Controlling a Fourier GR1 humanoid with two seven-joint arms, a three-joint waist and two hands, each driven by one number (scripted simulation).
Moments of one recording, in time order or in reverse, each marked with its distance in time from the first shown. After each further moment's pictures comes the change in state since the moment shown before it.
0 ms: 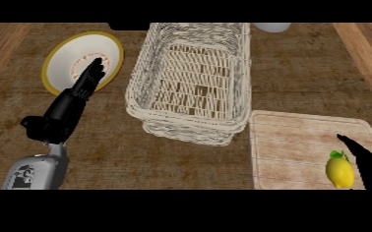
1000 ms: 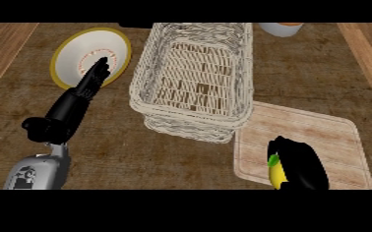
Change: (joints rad) left arm -0.004 -0.015 -0.012 -0.038 -0.006 -0.034 0.023; right arm -0.081 0.130 0.403 -0.019 0.328 -0.027 -0.009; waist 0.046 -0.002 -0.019
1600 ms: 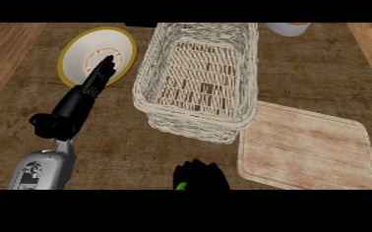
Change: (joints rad) left arm -0.027 -0.010 -0.012 0.025 -0.001 -0.008 -0.005; right arm -0.139 0.141 0.658 -0.041 -0.129 -0.285 0.370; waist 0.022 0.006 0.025
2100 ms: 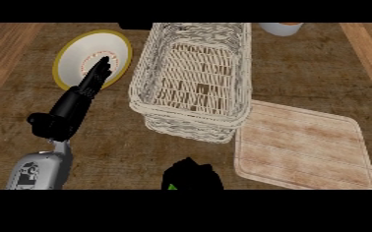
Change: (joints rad) left arm 0.010 0.007 0.017 0.011 -0.002 0.008 0.002; right arm -0.190 -0.103 0.168 0.008 -0.010 -0.418 0.128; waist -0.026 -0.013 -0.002
